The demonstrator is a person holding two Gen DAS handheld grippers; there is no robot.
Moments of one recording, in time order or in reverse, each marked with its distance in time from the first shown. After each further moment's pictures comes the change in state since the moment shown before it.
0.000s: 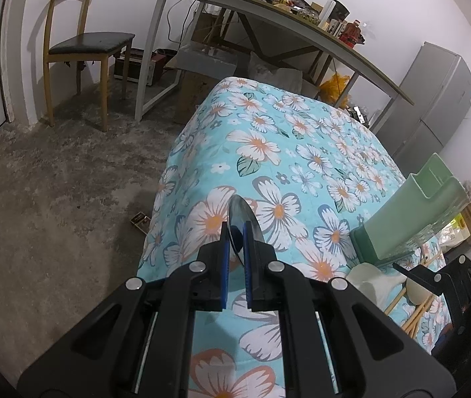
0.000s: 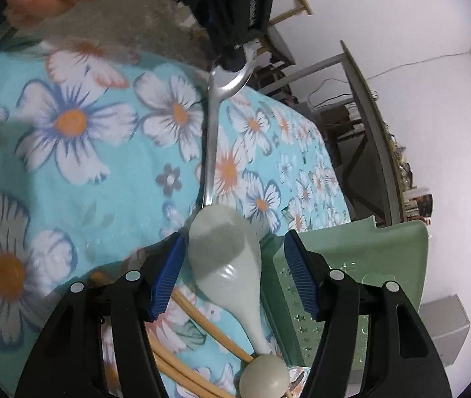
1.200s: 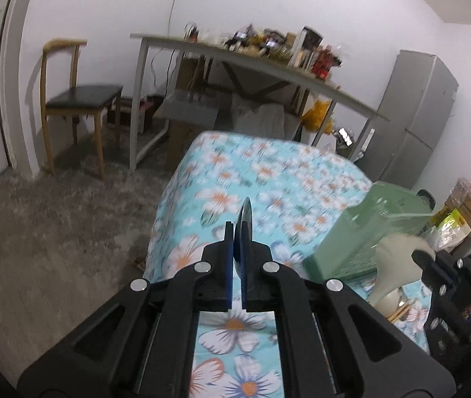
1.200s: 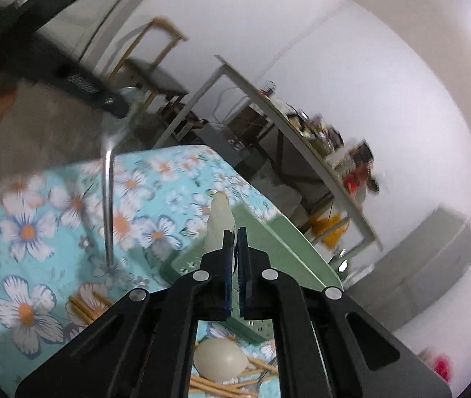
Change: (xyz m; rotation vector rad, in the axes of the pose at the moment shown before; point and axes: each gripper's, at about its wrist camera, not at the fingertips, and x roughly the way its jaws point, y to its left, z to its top) left arm -0.077 -0.058 0.022 0.112 -0.190 -0.004; right arm -0.089 -0.092 -0.038 0.515 -0.126 -0.196
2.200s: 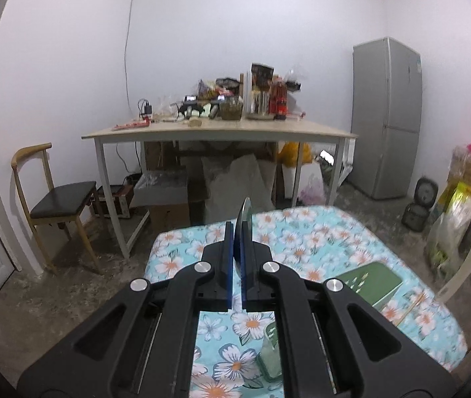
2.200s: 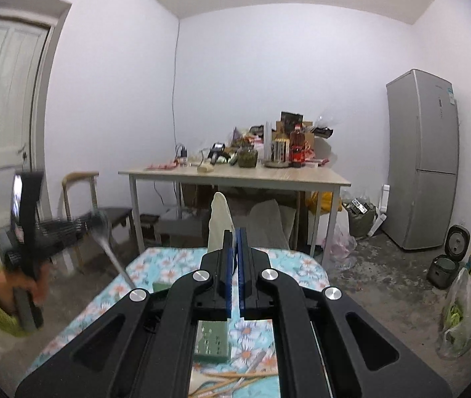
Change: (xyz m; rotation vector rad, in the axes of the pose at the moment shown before) left arm 0.019 -0.145 0.084 0.296 -0.181 0.025; right arm -0.072 -0.240 -0.071 0.739 -0.232 0.007
